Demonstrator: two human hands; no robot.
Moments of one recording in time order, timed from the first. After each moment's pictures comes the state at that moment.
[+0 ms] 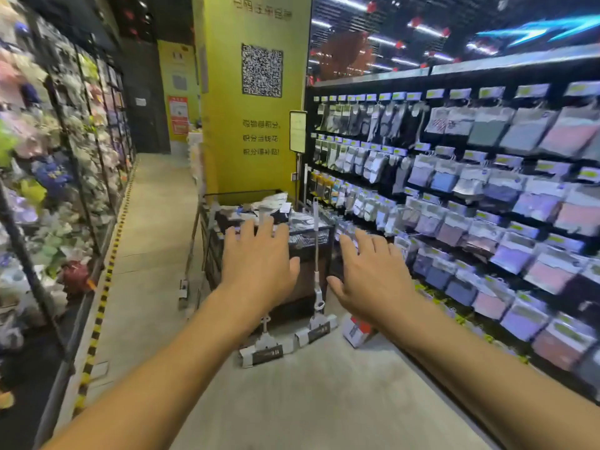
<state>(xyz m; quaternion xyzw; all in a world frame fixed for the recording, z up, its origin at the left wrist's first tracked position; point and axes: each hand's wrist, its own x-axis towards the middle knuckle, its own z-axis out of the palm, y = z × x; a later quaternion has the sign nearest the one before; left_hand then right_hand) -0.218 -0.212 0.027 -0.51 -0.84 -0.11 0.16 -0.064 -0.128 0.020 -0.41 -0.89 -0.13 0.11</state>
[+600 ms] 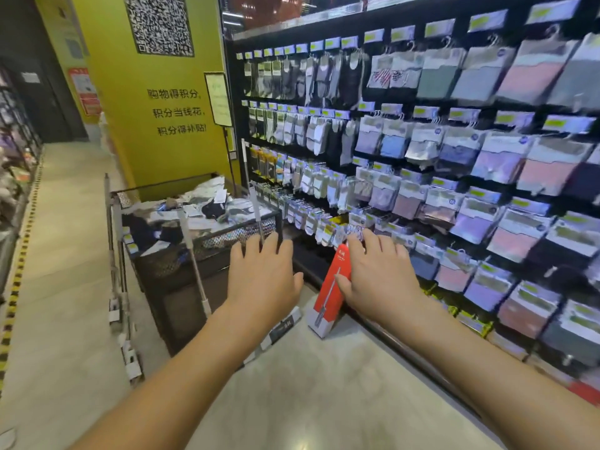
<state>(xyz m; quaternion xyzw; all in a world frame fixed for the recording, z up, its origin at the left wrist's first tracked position) -0.197 0.085 -0.041 -0.62 -0.77 -0.05 0.11 -0.026 0.145 -0.041 -0.53 -0.84 -0.11 0.05</state>
